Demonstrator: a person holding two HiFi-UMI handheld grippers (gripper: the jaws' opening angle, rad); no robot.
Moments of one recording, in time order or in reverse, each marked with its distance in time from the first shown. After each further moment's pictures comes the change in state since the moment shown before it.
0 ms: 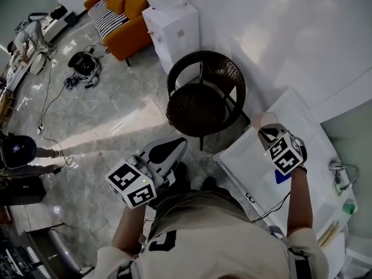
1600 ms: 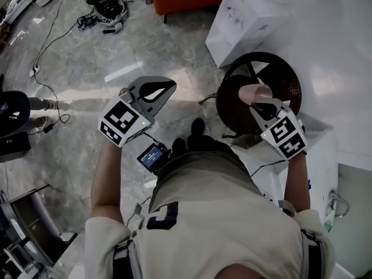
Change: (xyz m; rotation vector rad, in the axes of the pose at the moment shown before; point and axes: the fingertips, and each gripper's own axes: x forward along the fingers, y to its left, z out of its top) left arm -0.261 0.424 0.062 0.424 0.123 0.172; right arm 0.196 0.128 0.447 -0.207 -0.068 0.179
